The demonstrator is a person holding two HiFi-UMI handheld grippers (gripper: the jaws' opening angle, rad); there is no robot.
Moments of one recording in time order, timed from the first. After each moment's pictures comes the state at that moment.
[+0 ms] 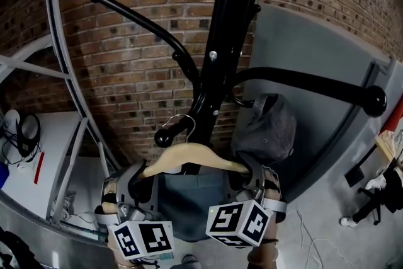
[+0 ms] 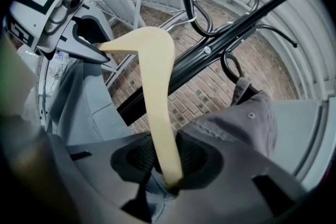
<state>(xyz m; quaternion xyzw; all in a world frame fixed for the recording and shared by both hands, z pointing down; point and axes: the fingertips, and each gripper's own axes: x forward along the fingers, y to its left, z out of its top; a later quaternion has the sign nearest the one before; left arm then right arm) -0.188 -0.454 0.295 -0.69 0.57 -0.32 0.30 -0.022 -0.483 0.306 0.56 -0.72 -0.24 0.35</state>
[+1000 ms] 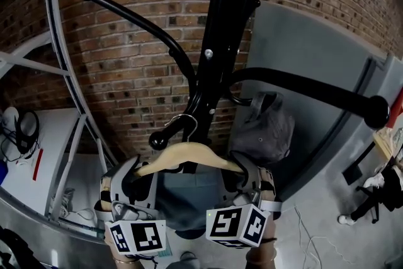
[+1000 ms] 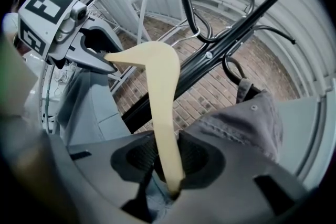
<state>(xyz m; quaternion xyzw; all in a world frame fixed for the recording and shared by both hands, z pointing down) -0.185 -0.448 0.290 -0.71 0.57 -0.26 0.33 -0.031 -0.471 0.304 0.54 -0.74 -0.26 0.31</state>
